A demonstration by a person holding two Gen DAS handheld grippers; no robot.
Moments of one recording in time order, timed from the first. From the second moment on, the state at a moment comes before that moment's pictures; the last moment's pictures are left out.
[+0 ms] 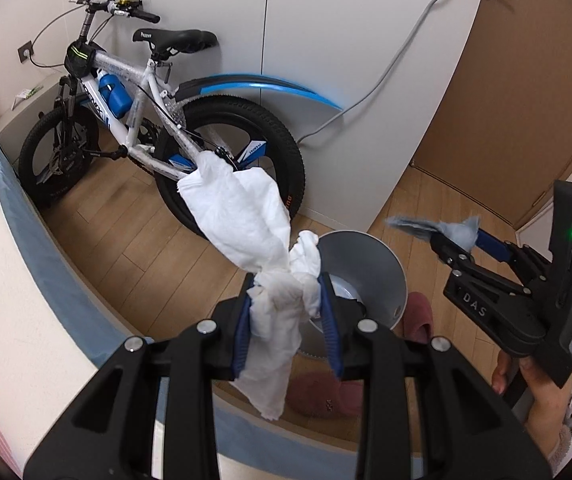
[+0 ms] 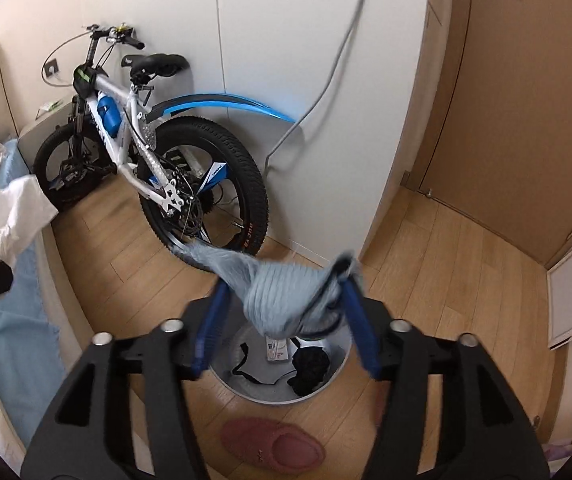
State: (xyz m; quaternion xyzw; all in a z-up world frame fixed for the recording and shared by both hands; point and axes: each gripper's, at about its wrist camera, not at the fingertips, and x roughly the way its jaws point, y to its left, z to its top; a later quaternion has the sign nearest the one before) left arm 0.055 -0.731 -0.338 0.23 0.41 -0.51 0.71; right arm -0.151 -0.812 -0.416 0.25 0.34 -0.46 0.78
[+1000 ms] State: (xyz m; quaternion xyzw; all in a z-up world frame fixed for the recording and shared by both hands) left arm -0.020 -0.851 -0.388 0.30 0.41 -0.59 0.63; right arm -0.248 -0.832 -0.413 0.30 0.27 -0.54 0.74
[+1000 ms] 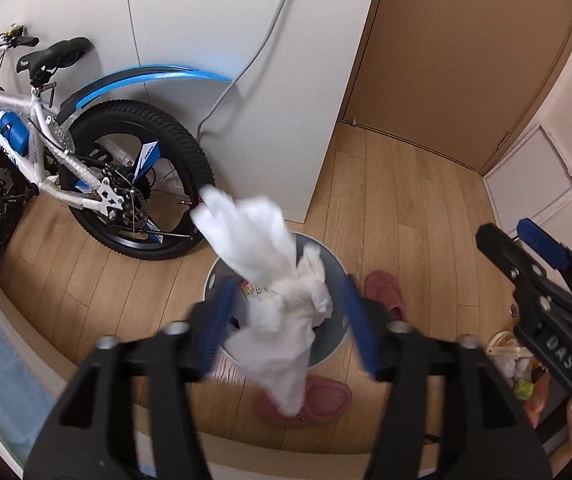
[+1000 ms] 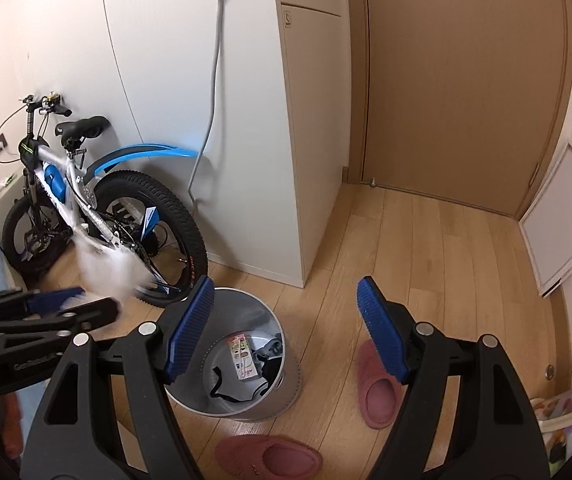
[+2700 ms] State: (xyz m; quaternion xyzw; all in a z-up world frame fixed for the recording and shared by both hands) left arm 0.082 -0.194 -0.191 0.08 0.42 -0.12 0.89; right arm 0.029 -0.384 -0.179 0.07 0.31 0.03 0.95
